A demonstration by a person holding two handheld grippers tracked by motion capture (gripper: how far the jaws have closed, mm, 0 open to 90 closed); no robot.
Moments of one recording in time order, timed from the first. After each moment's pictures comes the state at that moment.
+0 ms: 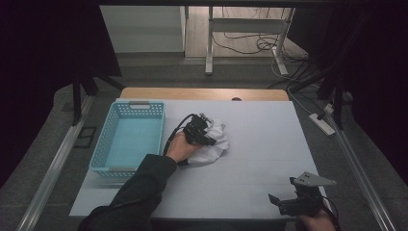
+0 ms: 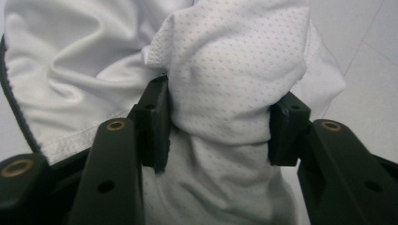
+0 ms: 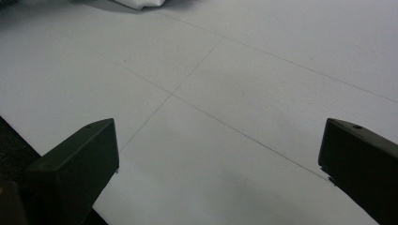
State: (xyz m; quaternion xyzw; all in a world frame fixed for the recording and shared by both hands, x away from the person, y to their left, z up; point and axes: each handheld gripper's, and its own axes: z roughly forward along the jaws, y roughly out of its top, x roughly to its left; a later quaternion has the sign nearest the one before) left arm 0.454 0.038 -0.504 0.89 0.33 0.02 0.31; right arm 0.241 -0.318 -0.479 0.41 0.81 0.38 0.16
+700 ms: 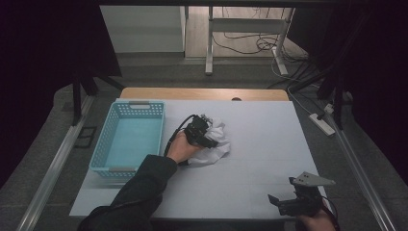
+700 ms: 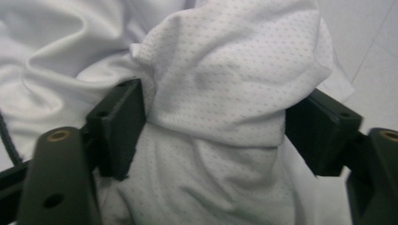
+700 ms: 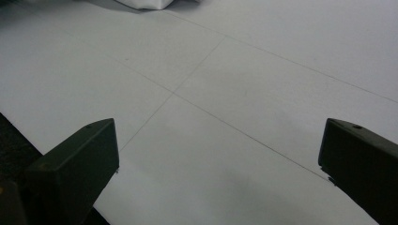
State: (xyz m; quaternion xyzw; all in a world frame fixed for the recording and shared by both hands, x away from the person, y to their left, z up) left arm 0.453 0.034 -0.506 0.89 0.33 0.03 0.31; right arm 0.241 -0.317 -0.480 0.40 0.82 0.38 0.16
